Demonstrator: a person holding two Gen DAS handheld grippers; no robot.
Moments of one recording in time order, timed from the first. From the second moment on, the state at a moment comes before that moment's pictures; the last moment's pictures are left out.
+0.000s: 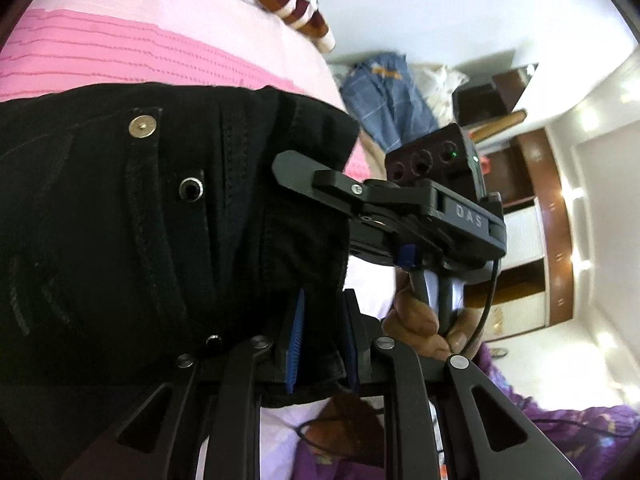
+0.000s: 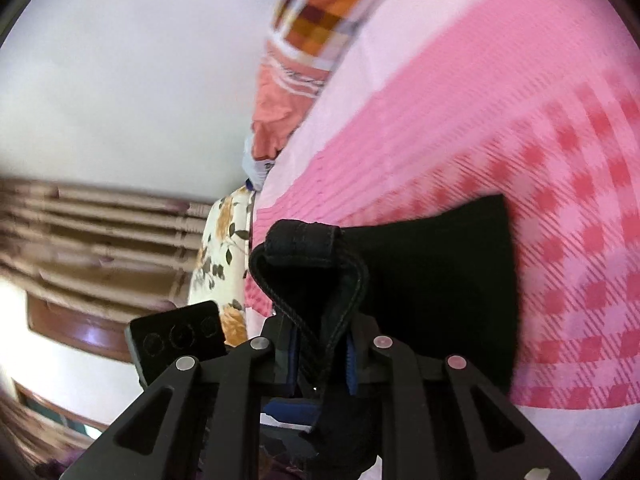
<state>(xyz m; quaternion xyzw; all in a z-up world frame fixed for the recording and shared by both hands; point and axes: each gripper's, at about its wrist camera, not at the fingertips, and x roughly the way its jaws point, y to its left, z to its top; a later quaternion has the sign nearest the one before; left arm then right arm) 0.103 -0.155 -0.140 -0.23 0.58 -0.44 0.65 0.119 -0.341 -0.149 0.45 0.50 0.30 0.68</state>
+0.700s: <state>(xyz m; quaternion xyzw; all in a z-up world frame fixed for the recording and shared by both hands) 0.091 -0.067 -0.114 -0.19 0.55 -0.33 0.74 0.054 -0.363 -0.179 0.46 0.52 0.27 0.66</state>
